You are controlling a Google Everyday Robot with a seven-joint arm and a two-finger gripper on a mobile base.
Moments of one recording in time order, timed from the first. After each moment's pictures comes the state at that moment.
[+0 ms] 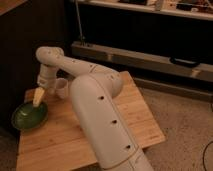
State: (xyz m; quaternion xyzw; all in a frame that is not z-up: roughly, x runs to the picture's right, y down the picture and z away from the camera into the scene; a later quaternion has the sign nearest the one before) arm -0.368 0.050 0.800 -0.51 -0.09 0.20 0.83
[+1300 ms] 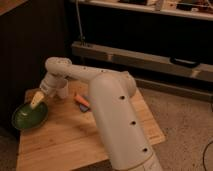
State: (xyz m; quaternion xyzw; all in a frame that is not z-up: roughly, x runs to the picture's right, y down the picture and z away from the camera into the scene) arm -0.366 0.061 0.825 -0.49 -0.15 0.31 0.80
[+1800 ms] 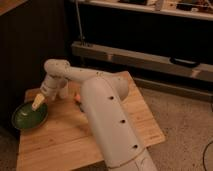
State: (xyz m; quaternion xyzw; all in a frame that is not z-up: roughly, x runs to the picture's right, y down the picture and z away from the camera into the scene) arm -0.368 0.079 0.846 -0.52 -0.11 0.30 0.80
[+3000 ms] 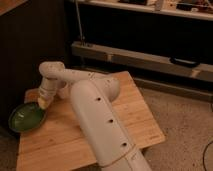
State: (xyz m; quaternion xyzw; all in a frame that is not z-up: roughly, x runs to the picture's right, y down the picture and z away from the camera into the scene) arm -0.371 0.089 0.855 -0.50 -0.08 0.29 0.81
